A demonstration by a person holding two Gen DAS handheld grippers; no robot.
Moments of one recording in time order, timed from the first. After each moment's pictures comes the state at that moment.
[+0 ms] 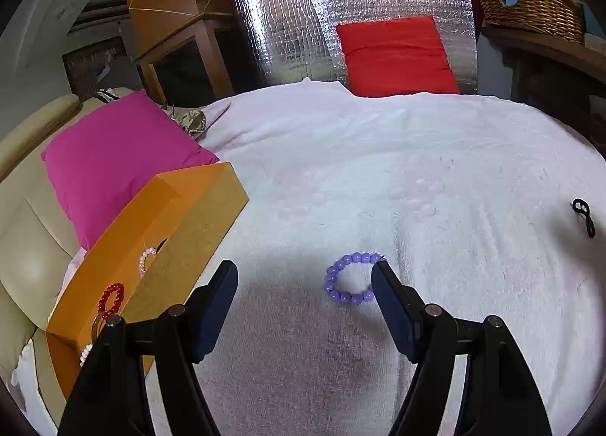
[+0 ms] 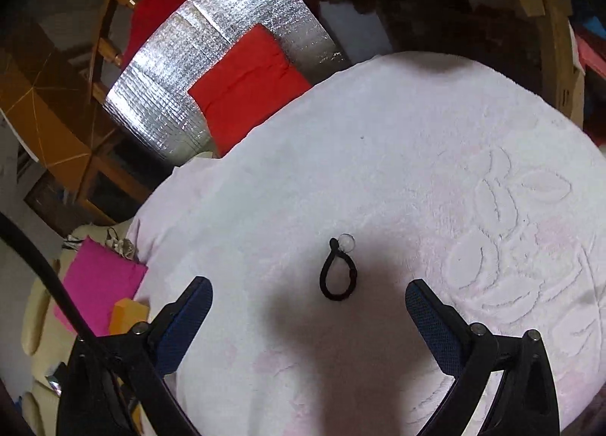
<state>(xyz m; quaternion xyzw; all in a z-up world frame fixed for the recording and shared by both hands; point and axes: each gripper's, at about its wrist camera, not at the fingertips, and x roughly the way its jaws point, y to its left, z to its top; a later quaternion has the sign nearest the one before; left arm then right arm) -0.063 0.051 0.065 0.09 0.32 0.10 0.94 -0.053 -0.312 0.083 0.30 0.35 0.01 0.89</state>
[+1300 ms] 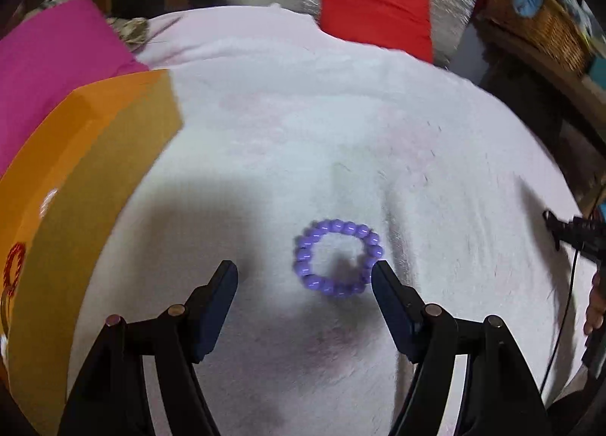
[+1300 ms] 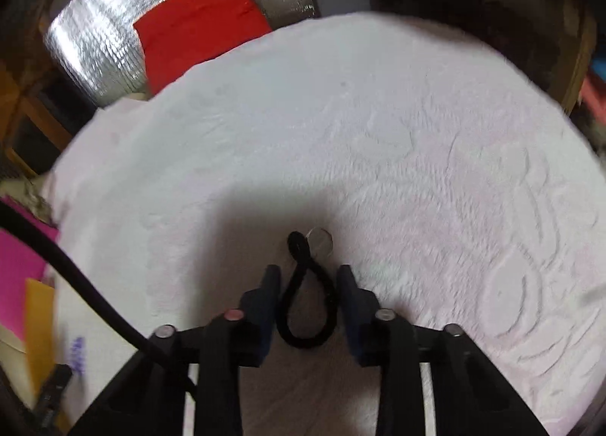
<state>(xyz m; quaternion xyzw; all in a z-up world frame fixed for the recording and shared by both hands) -0.005 0.089 0.015 -0.03 0.45 -0.03 0.89 0.038 -0.277 0.025 0.19 0.46 -0.08 0.86</state>
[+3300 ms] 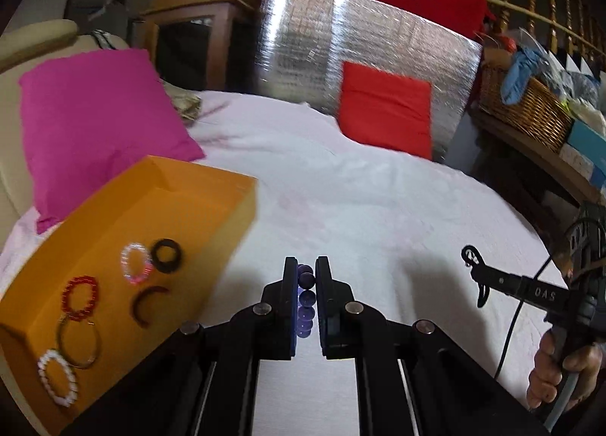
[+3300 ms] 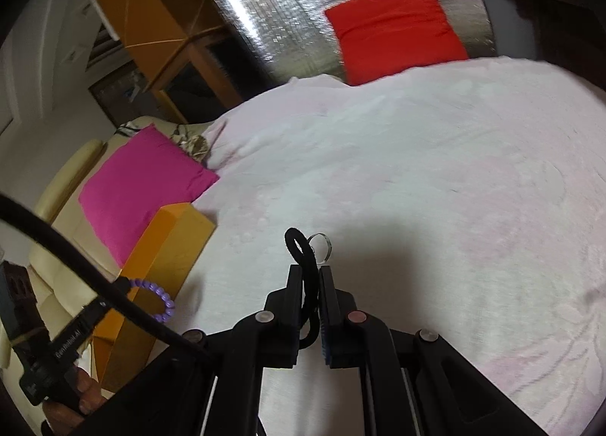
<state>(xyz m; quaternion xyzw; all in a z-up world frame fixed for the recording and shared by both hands) -0.065 0.168 0.090 -0.08 0.29 0.00 0.95 0.005 -0.097 0.074 0.17 0.37 0.20 0.89</state>
